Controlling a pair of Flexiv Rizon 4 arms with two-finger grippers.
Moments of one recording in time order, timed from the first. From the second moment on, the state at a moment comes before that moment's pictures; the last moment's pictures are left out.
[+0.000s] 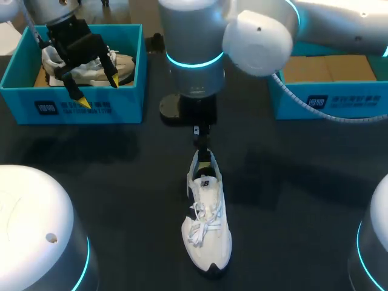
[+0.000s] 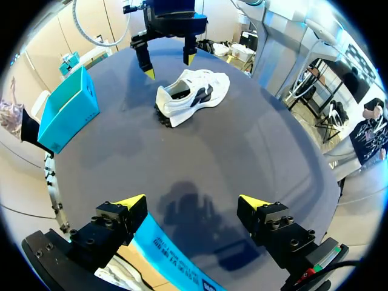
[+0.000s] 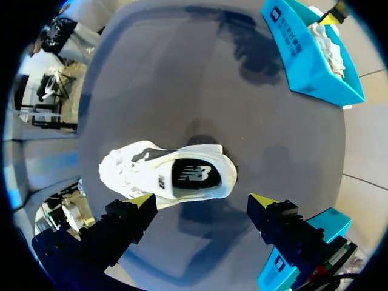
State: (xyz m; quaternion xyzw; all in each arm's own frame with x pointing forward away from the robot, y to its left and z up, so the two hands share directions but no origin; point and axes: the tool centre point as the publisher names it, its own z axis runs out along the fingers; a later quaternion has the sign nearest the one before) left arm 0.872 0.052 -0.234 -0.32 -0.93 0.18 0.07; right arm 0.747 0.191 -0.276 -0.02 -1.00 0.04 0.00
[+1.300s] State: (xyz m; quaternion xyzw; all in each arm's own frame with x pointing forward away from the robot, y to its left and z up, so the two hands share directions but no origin) left arm 0.873 0.052 -0.234 -0.32 -0.93 0.18 0.07; right arm 0.792 0.195 -0.375 0.07 -1.00 -0.01 0.00
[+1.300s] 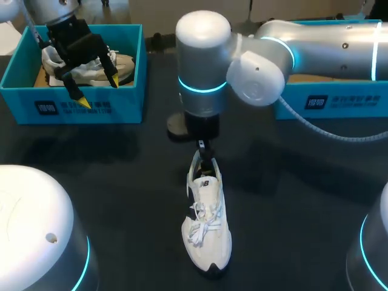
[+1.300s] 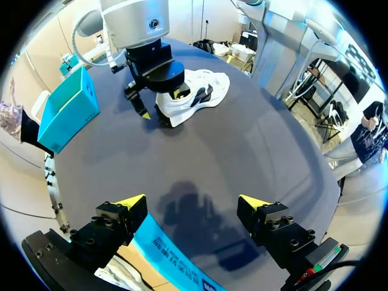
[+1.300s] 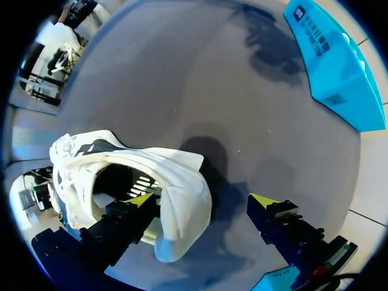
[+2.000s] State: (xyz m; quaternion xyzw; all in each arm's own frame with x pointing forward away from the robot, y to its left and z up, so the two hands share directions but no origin) left arm 0.873 0.052 -0.234 -0.32 -0.93 0.18 0.07; right arm 0.791 0.190 -0.387 0.04 -1.00 -0.01 0.01
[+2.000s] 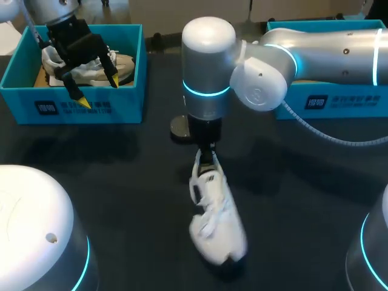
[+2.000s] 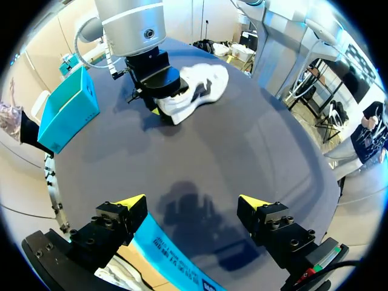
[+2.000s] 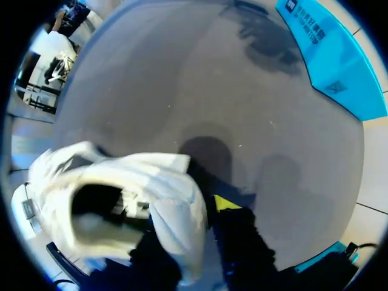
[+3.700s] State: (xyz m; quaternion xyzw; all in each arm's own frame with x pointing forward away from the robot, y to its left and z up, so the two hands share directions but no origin) left arm 0.872 0.052 -0.234 -0.32 -0.93 0.18 0.07; right arm 0.846 0.086 -0.203 0.01 -0.99 0.09 -0.11
